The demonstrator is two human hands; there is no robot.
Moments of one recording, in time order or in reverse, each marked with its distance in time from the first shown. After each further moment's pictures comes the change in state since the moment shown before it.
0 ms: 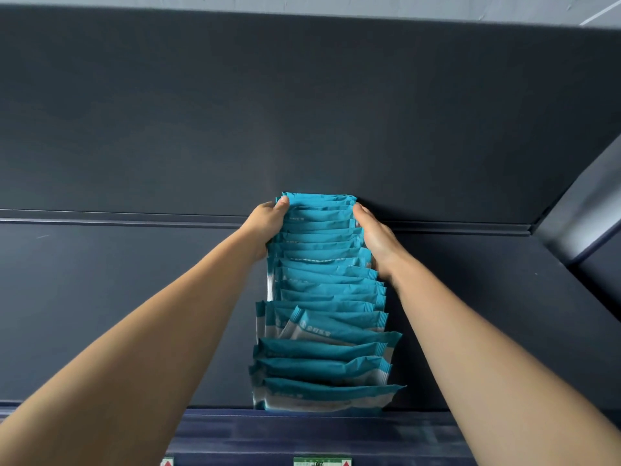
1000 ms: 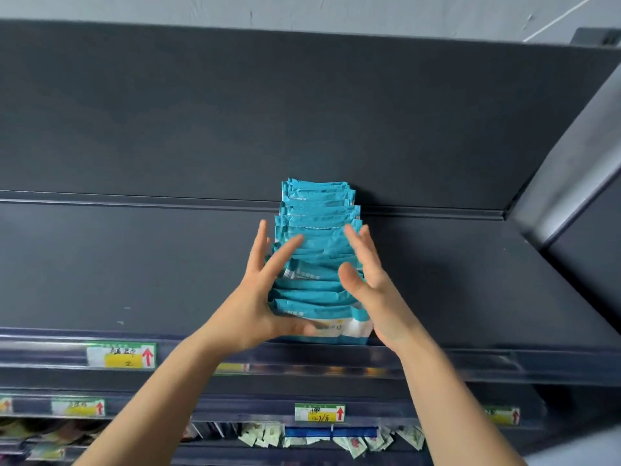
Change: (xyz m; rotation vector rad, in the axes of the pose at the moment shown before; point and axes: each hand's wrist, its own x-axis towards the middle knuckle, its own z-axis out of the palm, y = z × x) left_hand -0.178 -0.090 -0.037 0.479 -0.307 0.754; right_hand -0.176 0.034 0.030 -0.136 -0.166 -0.342
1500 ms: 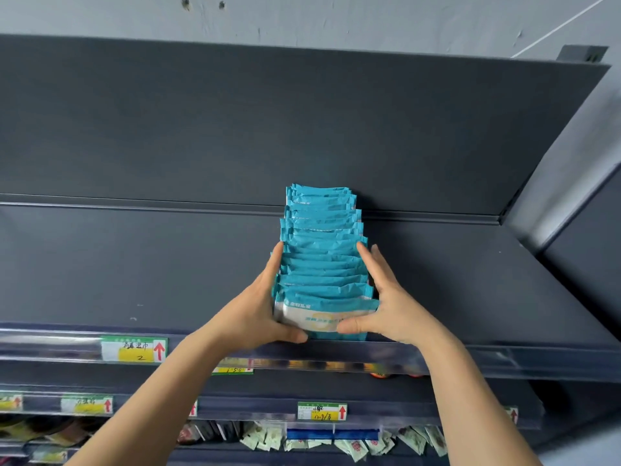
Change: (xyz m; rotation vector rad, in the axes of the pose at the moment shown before) left_hand -0.008 -0.010 0.000 0.039 -0.119 -0.261; right_hand -0.010 0.010 -0.028 -0.430 -0.106 0.143
